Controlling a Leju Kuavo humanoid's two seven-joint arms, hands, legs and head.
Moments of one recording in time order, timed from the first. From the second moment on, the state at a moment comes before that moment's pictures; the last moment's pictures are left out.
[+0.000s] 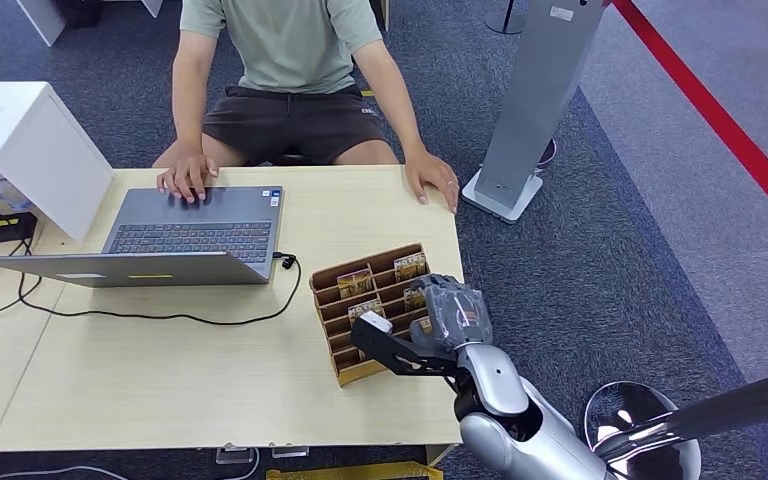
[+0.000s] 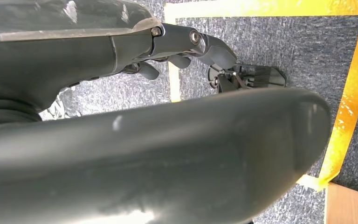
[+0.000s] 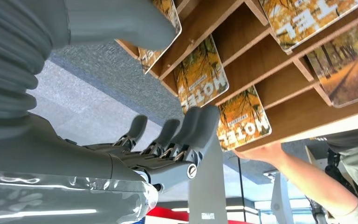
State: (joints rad) left arm -0.09 0.02 -0.93 -0.22 1.23 0.08 0.05; right arm -0.31 -0.18 0.69 -1.57 1.00 -0.03 0.63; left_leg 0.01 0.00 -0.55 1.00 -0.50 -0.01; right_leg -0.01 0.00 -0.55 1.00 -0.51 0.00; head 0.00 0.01
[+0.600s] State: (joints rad) left arm -0.09 0.02 -0.93 -0.22 1.24 0.08 0.05; right arm -0.31 -0.18 0.69 -1.55 0.98 -0.03 0.64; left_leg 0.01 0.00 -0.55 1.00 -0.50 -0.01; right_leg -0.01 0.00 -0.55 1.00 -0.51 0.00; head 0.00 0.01
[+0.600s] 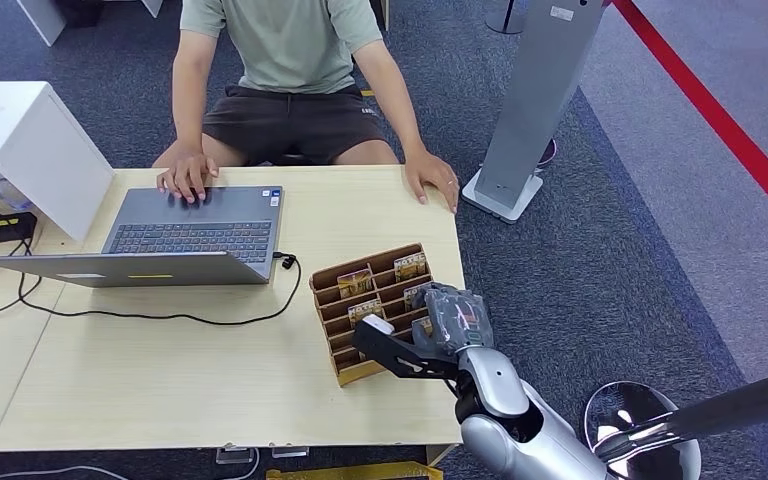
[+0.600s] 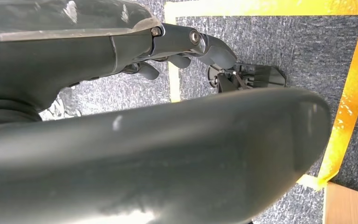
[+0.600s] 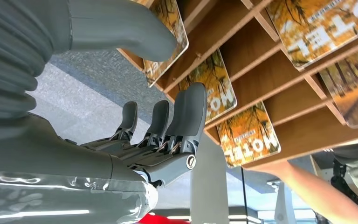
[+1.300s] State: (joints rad) left arm -0.09 0.02 -0.93 -0.22 1.24 0.08 0.05; right arm -0.30 -0.18 0.70 -1.48 0.96 -0.03 0.64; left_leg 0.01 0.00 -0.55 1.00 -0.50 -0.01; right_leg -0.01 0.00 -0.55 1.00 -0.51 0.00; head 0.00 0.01
